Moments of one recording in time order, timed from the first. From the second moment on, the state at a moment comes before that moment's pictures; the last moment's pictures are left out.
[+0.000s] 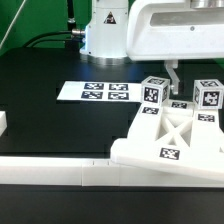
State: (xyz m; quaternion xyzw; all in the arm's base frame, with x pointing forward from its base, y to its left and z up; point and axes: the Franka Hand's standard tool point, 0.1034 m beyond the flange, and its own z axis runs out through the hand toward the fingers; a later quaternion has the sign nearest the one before) arm 0.645 0.094 0.121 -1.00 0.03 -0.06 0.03
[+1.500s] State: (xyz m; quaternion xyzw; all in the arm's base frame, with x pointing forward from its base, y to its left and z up) arm 0.646 0.104 0.120 -0.88 0.46 -0.07 0.08
